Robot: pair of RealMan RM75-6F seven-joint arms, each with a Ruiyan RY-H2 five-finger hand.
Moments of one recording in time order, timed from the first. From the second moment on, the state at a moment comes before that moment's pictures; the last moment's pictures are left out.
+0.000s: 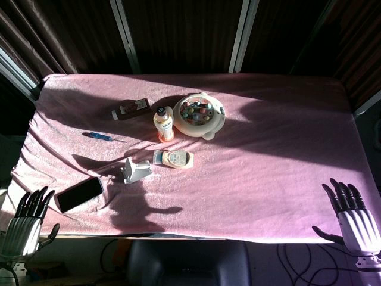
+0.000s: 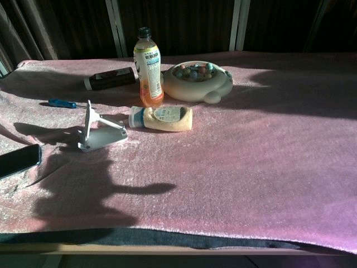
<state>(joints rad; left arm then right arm) -0.01 -1.18 0.02 -1.66 1.62 1.54 0.19 0.10 -1.14 -0.19 -1.55 -1.54 1.69 -0.09</state>
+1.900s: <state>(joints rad) -0.58 -1.43 -0.21 -1.73 0.35 1.20 1.04 0.08 -1.09 -0.12 -1.56 -1.71 1.53 0.03</state>
